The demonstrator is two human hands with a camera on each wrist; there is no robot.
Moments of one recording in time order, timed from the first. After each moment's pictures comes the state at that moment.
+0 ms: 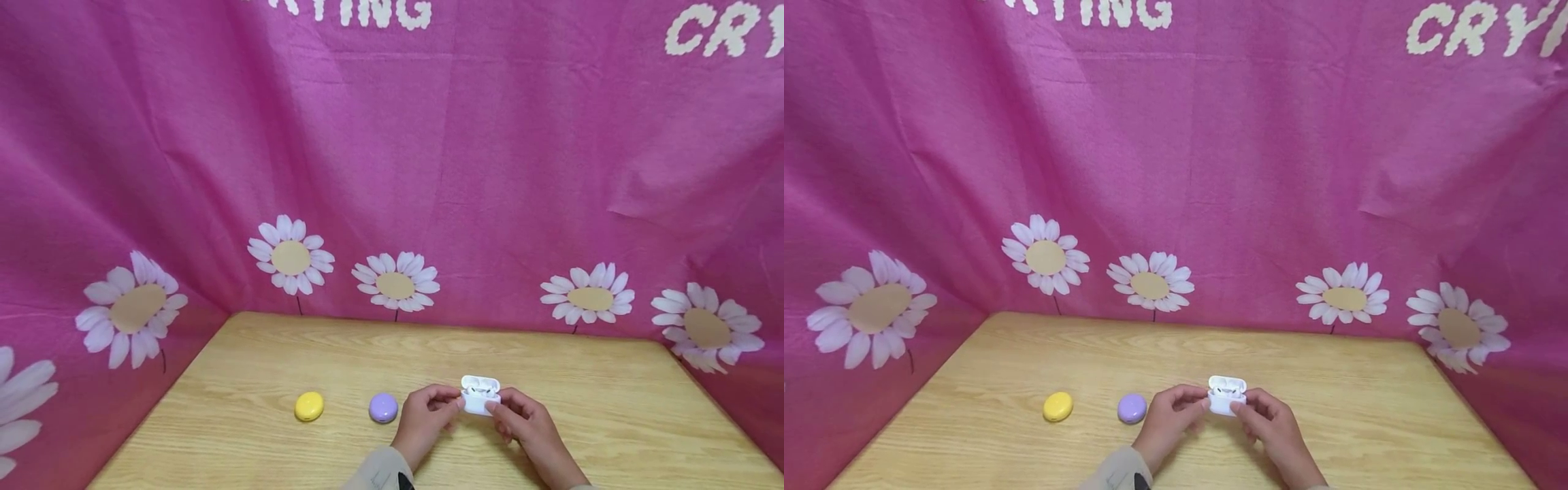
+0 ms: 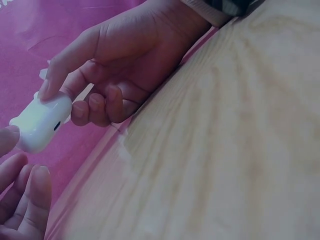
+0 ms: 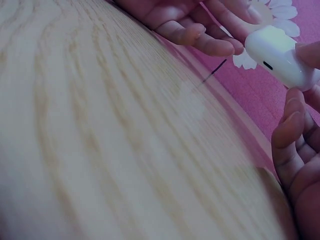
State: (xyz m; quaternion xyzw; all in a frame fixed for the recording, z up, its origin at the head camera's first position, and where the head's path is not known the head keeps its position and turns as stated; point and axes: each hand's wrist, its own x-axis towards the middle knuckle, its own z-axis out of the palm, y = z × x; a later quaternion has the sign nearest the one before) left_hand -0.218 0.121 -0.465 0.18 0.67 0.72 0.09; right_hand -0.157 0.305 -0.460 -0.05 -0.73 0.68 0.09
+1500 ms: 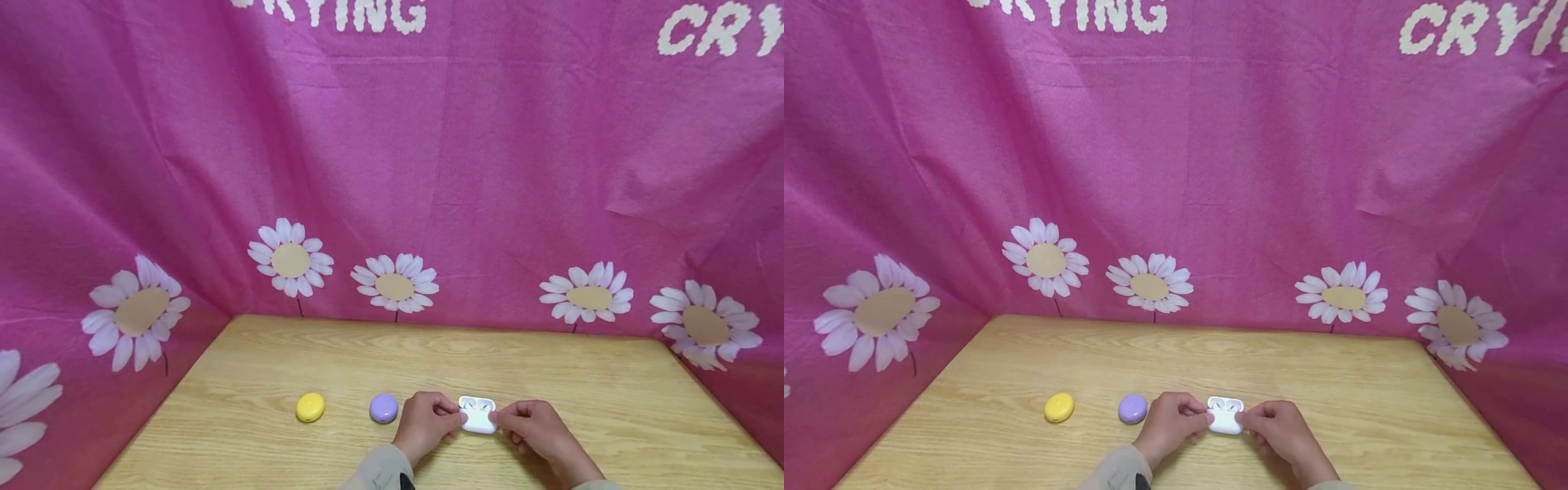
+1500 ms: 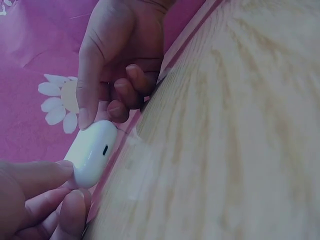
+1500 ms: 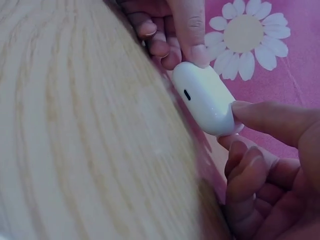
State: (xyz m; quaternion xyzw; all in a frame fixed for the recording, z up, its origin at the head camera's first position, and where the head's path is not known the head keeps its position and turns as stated) left_hand -0.213 0.117 -0.457 0.20 0.77 0.60 0.07; right_hand -0.151 0.315 -0.441 -0.13 -0.81 0.57 0.00
